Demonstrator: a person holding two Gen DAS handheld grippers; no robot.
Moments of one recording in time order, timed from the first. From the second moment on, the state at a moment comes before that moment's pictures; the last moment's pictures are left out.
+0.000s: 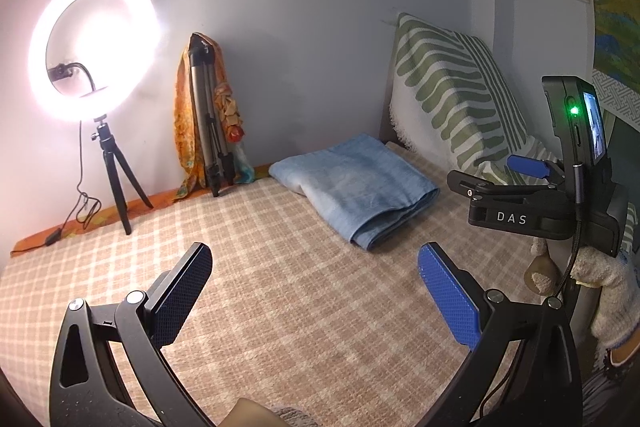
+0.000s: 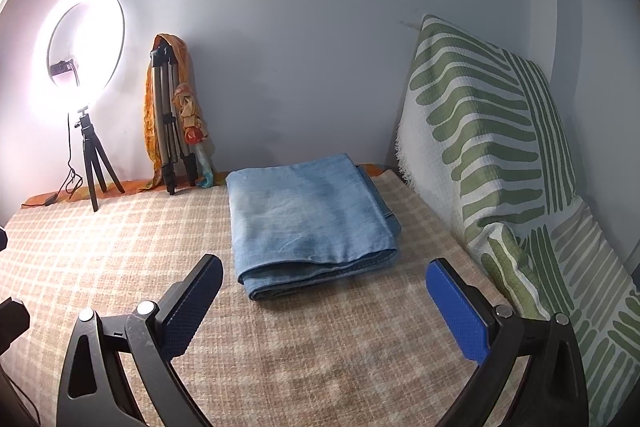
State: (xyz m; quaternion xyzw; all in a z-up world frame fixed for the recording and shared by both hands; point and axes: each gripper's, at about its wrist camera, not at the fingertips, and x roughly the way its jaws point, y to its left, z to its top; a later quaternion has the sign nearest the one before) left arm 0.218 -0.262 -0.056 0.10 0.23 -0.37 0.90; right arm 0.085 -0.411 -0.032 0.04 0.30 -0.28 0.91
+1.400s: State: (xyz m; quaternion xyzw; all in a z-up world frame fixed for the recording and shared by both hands) left arm 0.215 -0.261 -0.054 0.10 0.23 -0.37 0.89; right arm 0.091 -0.402 -0.035 0.04 0.31 -0.27 0.91
